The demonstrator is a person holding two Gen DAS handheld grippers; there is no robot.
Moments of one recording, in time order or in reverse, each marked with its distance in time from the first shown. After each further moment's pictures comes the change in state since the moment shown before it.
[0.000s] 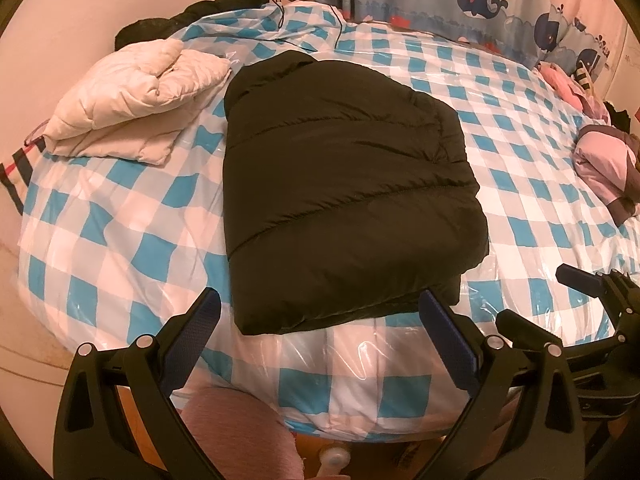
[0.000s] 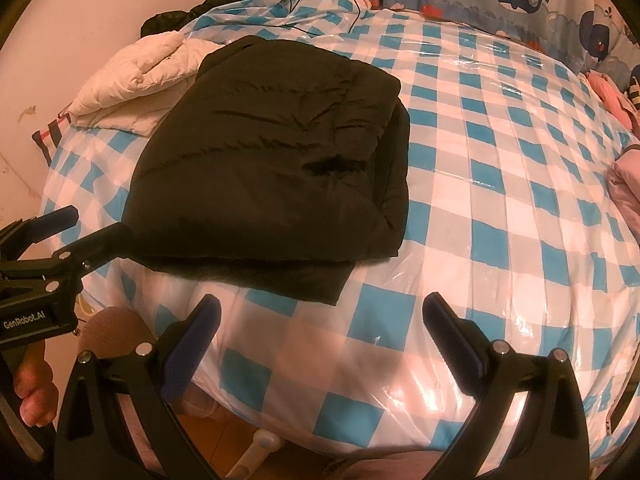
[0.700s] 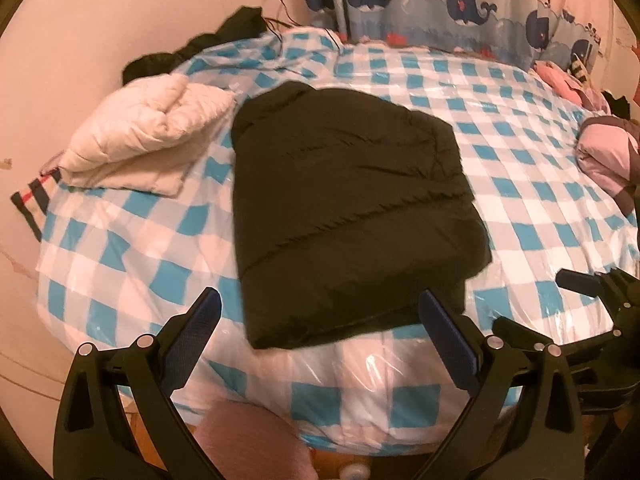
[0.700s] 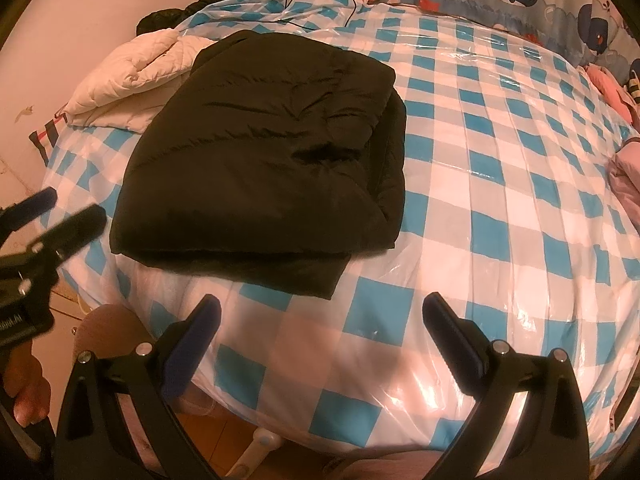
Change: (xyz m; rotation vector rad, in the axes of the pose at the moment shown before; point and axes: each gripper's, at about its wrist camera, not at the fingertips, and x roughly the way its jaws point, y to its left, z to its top) left arm -0.014 -0.014 -0.003 0.058 -0.078 0.051; right arm 0.005 -0.012 -0.002 0.008 0.014 0.005
